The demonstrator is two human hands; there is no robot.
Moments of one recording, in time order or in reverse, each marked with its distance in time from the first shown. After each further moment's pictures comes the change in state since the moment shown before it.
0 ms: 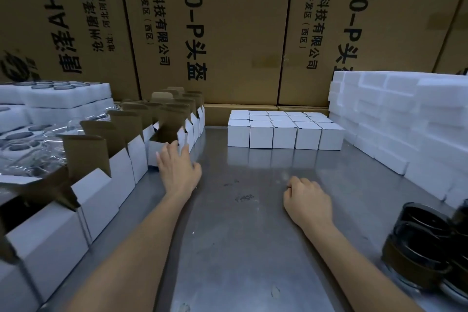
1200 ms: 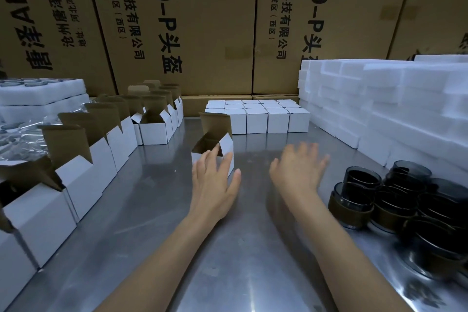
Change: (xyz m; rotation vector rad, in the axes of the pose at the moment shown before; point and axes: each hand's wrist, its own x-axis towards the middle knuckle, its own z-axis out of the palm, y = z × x) left_hand -0.129 0.087 -0.045 -0.346 -0.076 0.390; right_hand -0.038 0.008 -0.079 -0.071 -0.007 0.229
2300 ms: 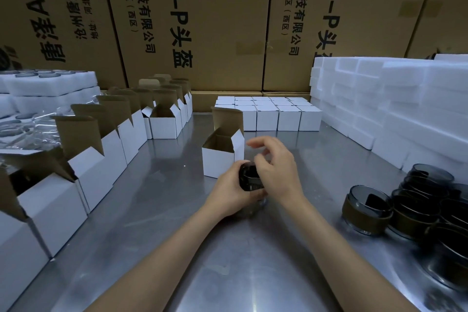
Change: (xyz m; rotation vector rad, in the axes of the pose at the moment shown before) left_hand 0.001 0.002 0.002 -0.651 -0.306 -0.170; right_hand -0.019 -0.033 0.008 1.020 0.073 -0.399
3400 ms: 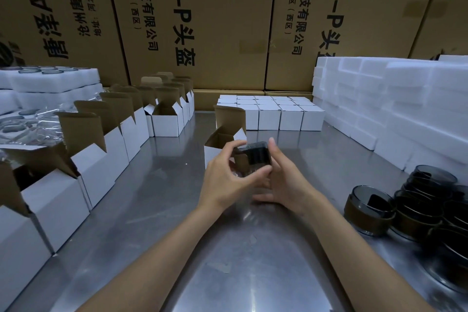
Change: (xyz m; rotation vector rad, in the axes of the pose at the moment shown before) left_hand -0.005 0.012 -0.013 0.006 0.339 0.252; right_hand 0.001 0.018 -0.015 0.696 -0.591 0.680
